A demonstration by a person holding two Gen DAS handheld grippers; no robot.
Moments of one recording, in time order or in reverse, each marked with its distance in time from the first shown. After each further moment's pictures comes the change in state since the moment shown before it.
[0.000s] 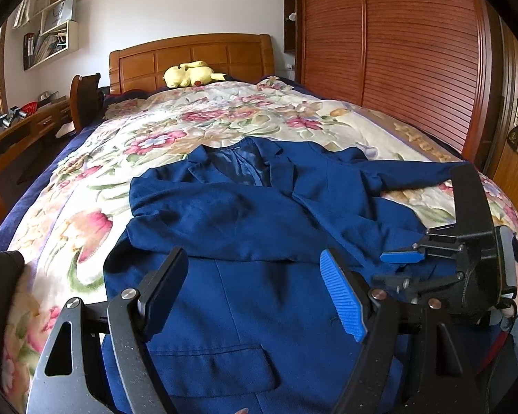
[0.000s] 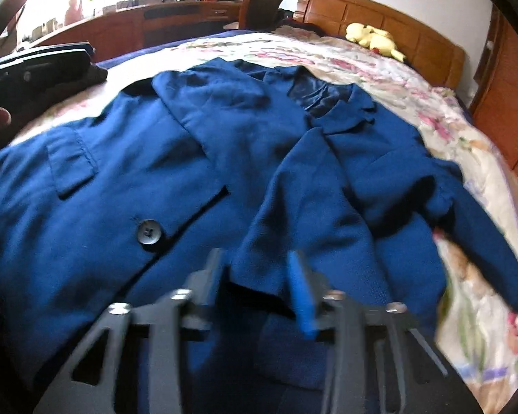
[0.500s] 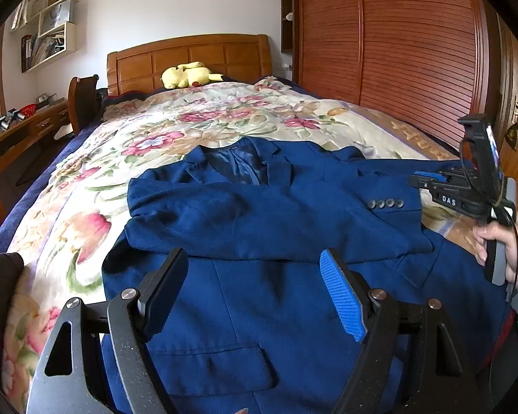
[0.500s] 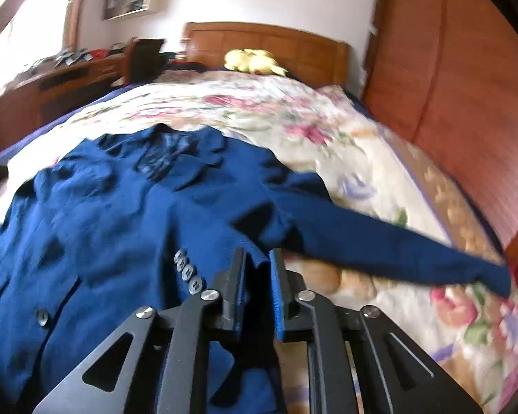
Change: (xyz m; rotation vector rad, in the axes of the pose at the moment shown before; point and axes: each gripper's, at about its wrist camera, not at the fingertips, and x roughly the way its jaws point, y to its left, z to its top) left arm 0.000 -0.003 -0.001 0.011 0.002 -0.003; right arm -0.036 -0.099 0.005 0.337 -0.142 -0.324
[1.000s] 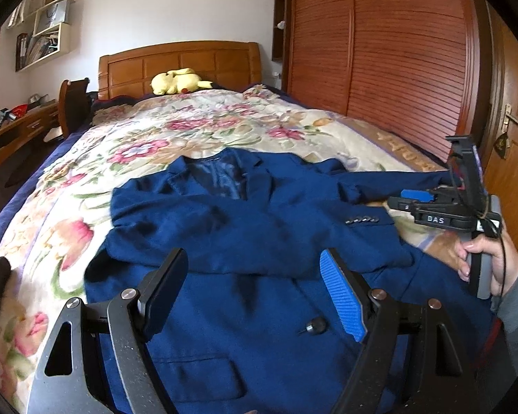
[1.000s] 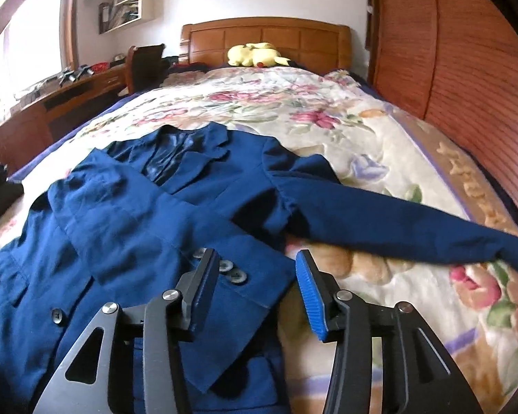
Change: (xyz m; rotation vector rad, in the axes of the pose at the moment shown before) left arm -0.002 -0.023 0.013 -0.014 -0.037 -0.064; right arm -0.003 -0.036 -0.006 0.079 0.022 0.092
